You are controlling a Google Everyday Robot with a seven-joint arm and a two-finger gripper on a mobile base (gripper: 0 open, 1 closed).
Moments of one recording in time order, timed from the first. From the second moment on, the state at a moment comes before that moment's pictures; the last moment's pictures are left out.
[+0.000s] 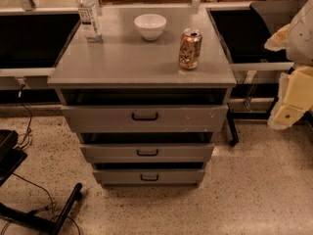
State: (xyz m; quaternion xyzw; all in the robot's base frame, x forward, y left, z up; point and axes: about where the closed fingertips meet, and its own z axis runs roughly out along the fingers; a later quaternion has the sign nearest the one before) arm 0.438 -0.217 0.976 -0.60 0.78 -0.03 0.16
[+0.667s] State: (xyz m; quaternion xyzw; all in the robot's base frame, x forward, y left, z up) arm 0.437 -0.213 0.953 -0.60 0.78 -0.05 0.16
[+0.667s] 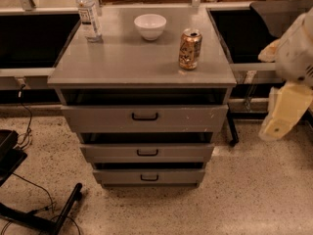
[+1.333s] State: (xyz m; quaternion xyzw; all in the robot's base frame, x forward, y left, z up) arm 0.456 -0.206 0.820 -0.62 0.77 -0.11 0.10
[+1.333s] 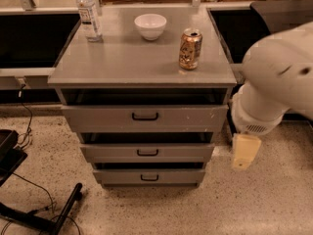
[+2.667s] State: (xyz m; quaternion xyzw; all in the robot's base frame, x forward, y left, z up) arm 0.470 -0.206 0.697 -0.61 0.78 -0.09 0.12
